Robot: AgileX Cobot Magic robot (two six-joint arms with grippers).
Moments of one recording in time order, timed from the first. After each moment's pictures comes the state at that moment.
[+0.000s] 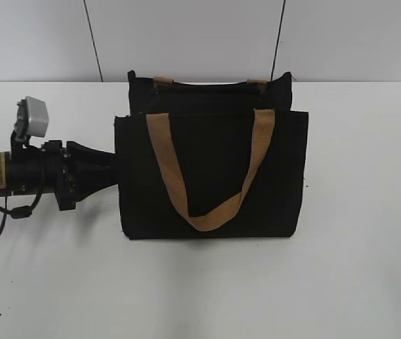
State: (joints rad) left arm 0.00 2.10 -0.81 1.28 -1.20 -0.44; right arm -0.04 -0.01 -0.48 0.20 1.10 -0.16
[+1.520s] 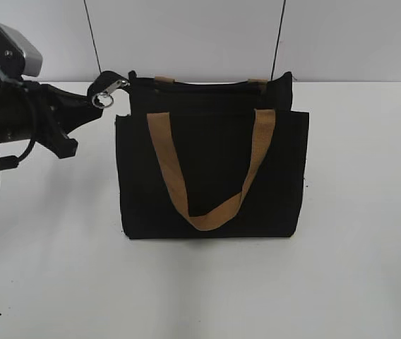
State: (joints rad) left arm -0.15 1.72 -0.74 0.99 -0.75 -0.37; right arm -0.04 -0.01 -0.48 0.20 1.10 -0.16
